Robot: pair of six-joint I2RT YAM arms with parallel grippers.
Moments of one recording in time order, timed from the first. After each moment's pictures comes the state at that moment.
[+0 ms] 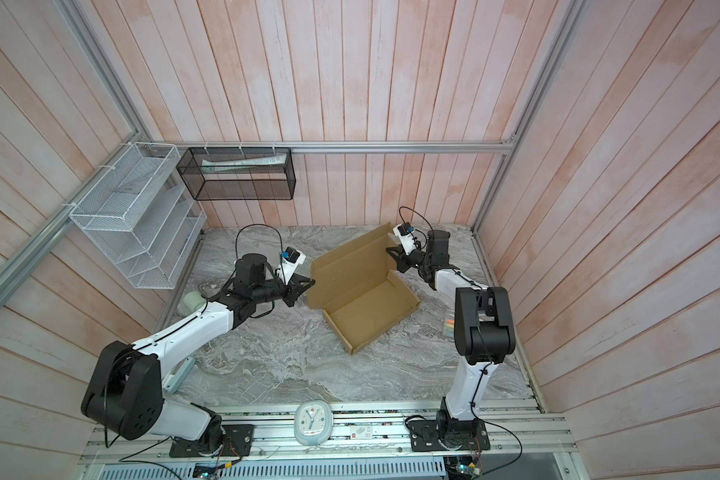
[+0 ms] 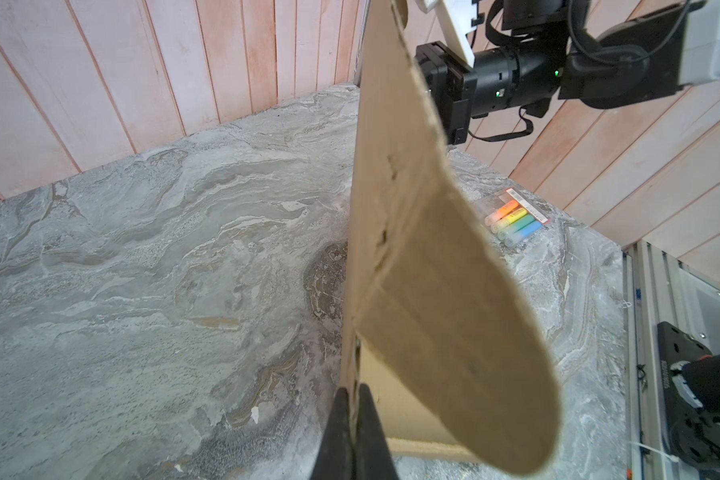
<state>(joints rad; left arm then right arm) -0.39 1.47 0.94 0.05 0.57 0.07 0.07 1.87 1.18 0.25 -0.73 -0.24</state>
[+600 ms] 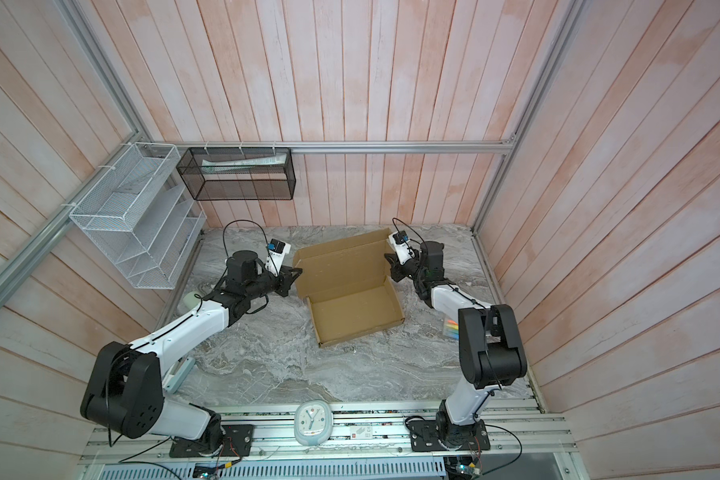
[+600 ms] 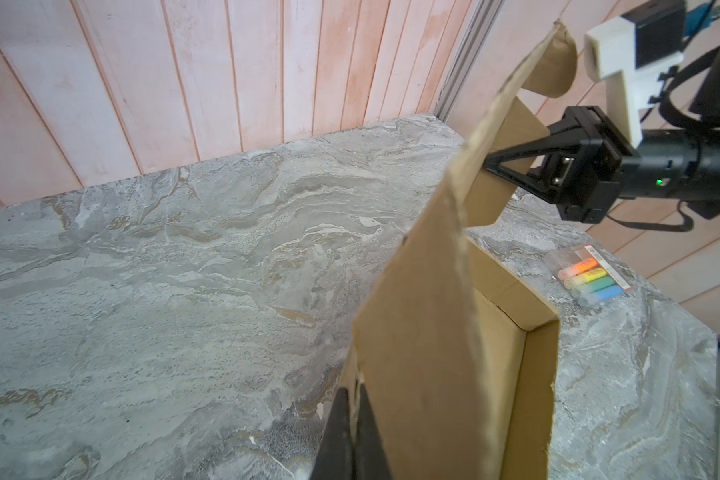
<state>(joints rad) -0.32 1.47 0.94 0.10 0.42 -0.04 0.17 1.69 0.97 0.35 -0.50 -0.19</state>
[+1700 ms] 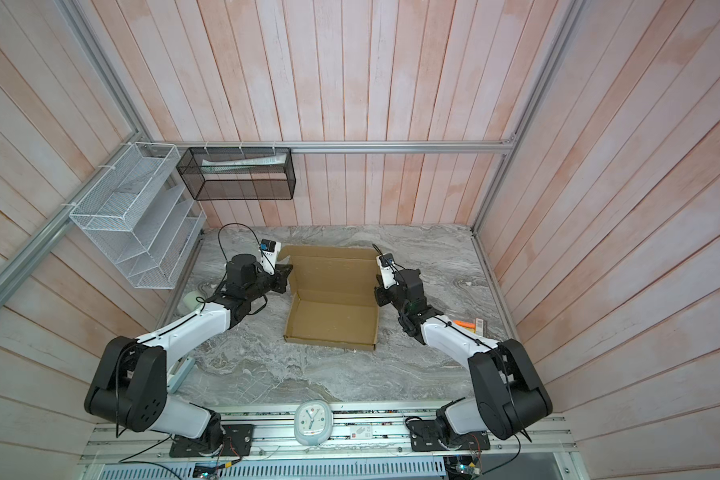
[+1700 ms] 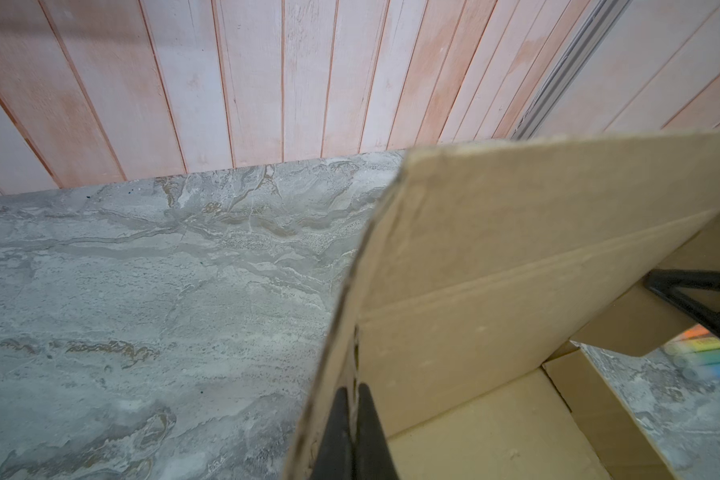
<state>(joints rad) -0.31 1.50 0.88 0.22 0.25 -0.11 0.43 1.42 0.70 0.35 -0.04 -0.03</state>
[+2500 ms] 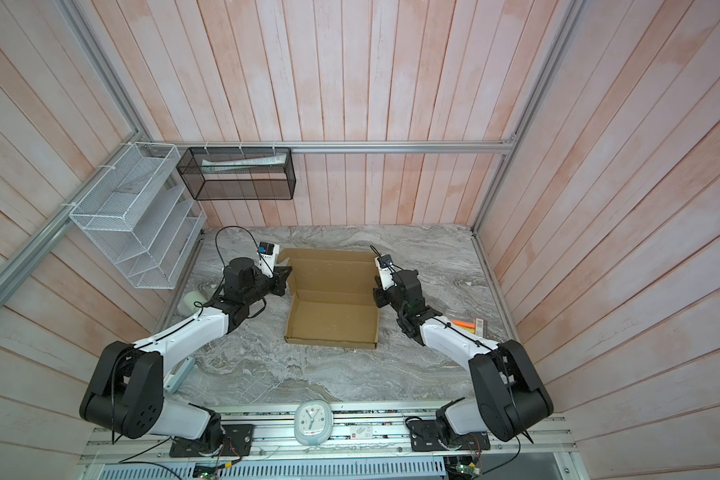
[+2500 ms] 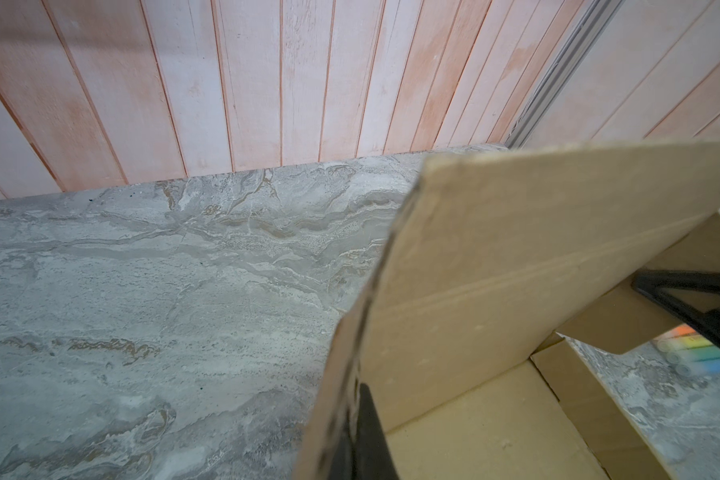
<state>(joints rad) -0.31 1.46 0.84 0.25 0.26 -0.11 0.46 1.41 0.70 0.32 -0.02 -0.03</state>
